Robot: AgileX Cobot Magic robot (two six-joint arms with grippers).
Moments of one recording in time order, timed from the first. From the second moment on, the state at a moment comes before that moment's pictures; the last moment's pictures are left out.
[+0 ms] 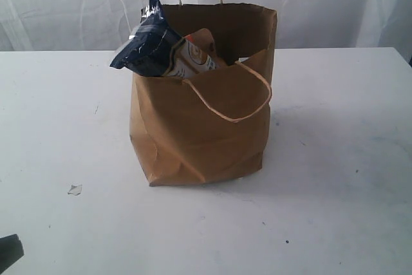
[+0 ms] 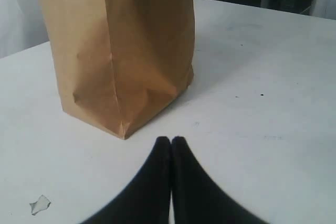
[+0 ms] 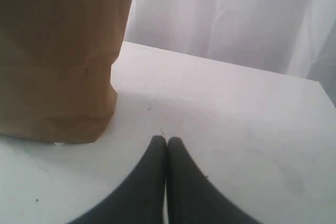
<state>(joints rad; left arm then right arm) -0.84 0.06 0.02 -0.06 0.16 0.12 0.25 0.01 0.00 -0.08 0.22 -0.01</state>
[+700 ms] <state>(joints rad) -0.83 0.01 0.02 -0.16 0.26 0.27 0.25 0.01 0.00 -0.08 0.22 -0.01</state>
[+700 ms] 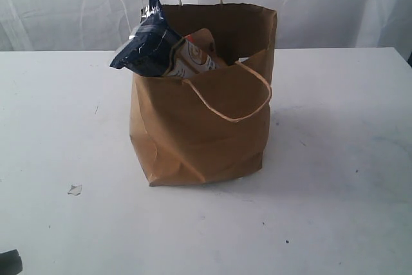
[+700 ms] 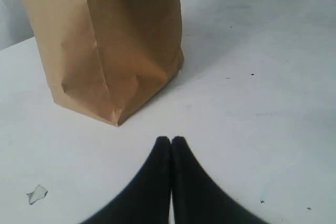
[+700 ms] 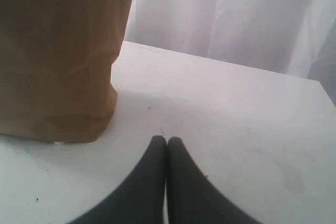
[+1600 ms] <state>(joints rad) -0.30 0.01 0.02 -0.16 0.26 0.27 0.25 0.01 0.00 -0.08 0.22 -0.01</state>
